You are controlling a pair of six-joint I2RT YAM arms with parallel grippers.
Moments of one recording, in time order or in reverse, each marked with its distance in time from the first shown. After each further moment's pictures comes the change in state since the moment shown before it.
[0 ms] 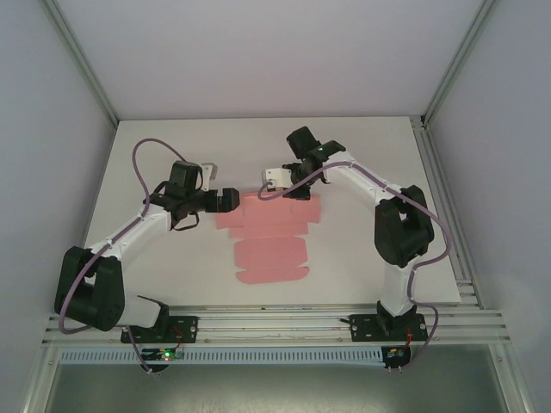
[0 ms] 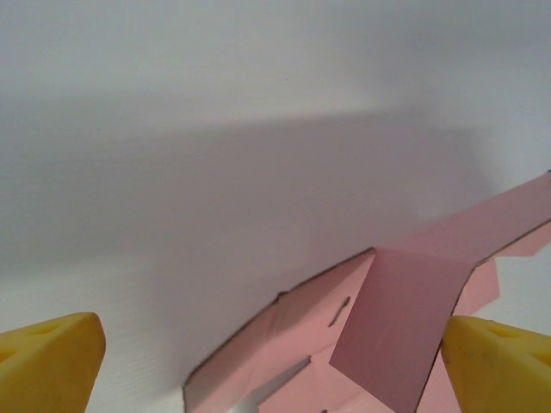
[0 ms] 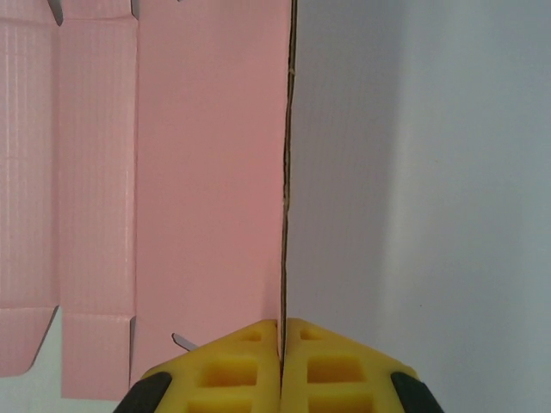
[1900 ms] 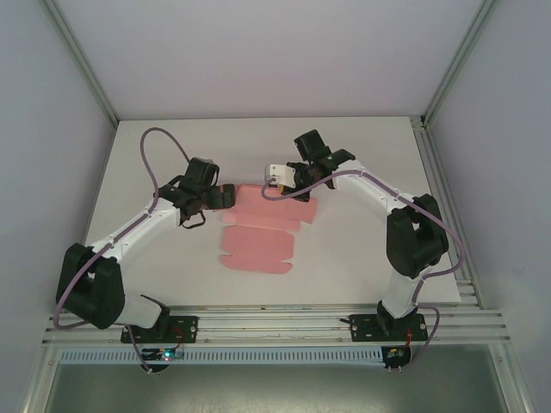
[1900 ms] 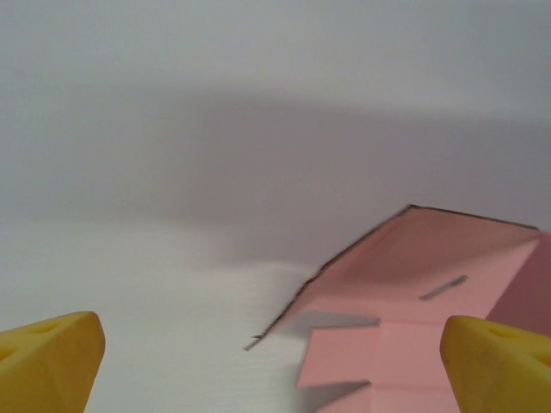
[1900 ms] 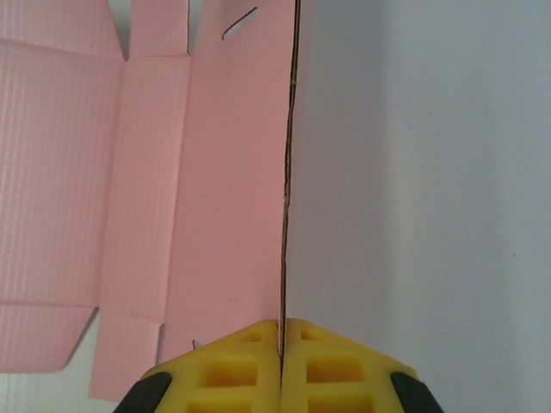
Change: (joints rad) left arm -0.130 0.029 0.130 -0.209 -0.425 -0.125; right arm -0.007 -0.119 -0.153 0.181 -0.064 0.144
